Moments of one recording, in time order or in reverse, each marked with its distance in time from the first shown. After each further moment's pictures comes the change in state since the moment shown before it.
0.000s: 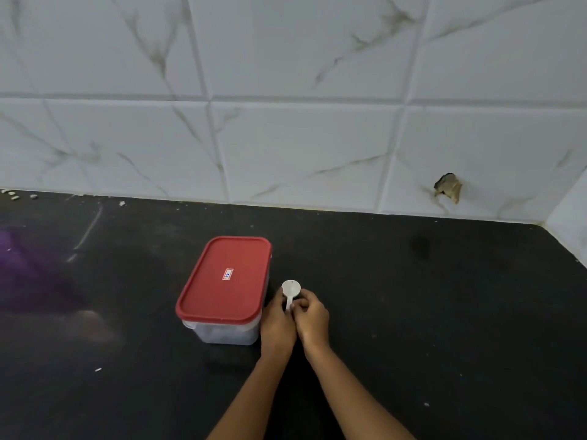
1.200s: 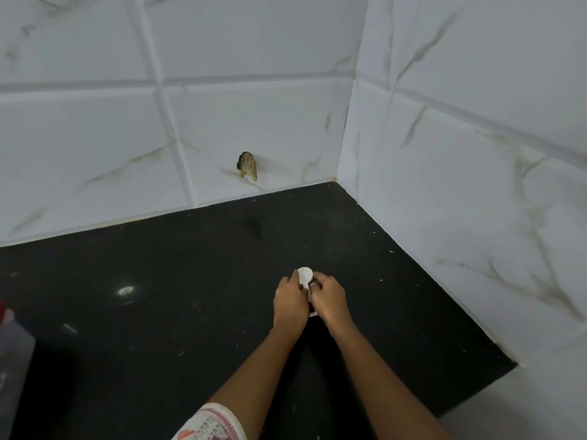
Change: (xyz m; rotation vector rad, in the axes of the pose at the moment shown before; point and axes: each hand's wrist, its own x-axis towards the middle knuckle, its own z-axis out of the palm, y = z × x) left_hand -0.117 0.073 0.291 0.498 -0.574 0.451; right_hand 0.016 0.069 -0.329 -0.261 0.418 0.151
